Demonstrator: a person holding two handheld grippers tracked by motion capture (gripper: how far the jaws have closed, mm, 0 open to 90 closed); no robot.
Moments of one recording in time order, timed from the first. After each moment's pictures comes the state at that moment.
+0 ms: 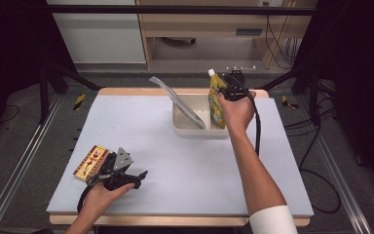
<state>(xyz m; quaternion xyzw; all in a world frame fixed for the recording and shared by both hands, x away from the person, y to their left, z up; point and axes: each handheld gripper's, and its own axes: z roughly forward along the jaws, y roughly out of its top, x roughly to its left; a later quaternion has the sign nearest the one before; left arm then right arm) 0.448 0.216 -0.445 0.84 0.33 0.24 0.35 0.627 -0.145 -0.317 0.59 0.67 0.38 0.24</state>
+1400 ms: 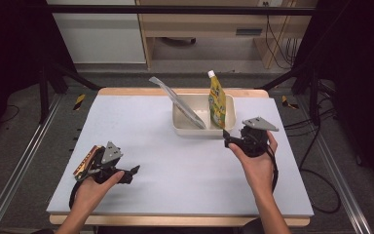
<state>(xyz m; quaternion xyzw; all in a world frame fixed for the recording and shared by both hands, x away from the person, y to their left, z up) 0.457 0.243 -0.426 0.83 0.36 0.24 0.36 0.484 -0.184 -0.379 0.51 0.69 0.42 0.31</state>
